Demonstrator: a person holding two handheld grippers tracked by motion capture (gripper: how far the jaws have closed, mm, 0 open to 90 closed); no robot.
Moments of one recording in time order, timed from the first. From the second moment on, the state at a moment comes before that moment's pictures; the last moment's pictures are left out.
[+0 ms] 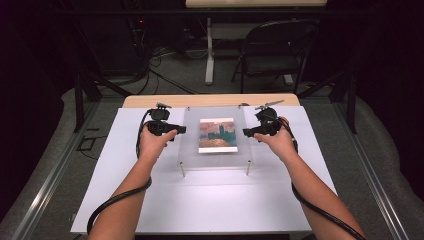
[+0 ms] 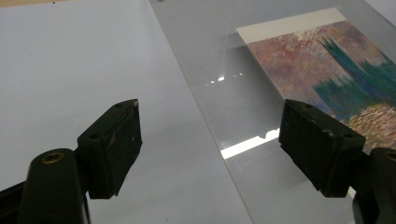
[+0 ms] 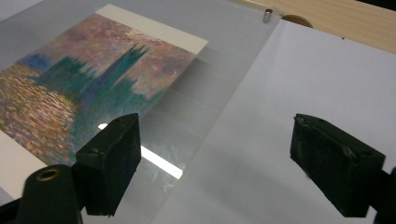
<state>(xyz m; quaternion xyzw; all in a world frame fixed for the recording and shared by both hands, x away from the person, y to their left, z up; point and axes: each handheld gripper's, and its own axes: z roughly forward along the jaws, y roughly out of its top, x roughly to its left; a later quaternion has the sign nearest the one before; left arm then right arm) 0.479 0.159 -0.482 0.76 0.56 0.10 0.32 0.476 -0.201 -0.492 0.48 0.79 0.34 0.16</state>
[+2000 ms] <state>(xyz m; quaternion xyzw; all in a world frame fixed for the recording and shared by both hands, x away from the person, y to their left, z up) 0.505 0.131 -0.521 0.74 0.59 0.04 0.30 0.508 -0.165 -0.522 0.54 0.77 0.33 0.07</state>
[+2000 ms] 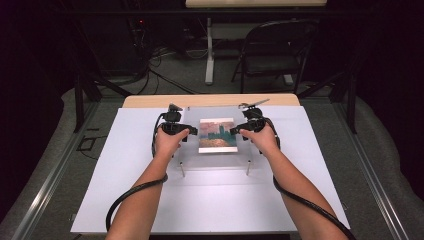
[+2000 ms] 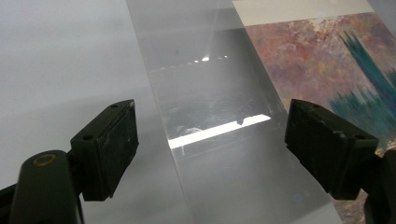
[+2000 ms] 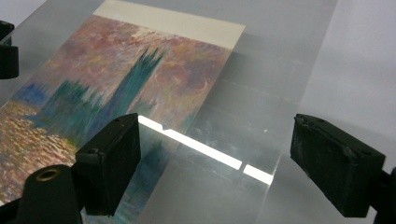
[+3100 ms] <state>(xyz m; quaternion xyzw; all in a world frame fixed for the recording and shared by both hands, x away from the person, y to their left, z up) 0.510 0.124 -0.528 0.74 0.60 -0.02 0.31 0.513 -0.168 -0.532 0.55 0.76 0.35 0.02</state>
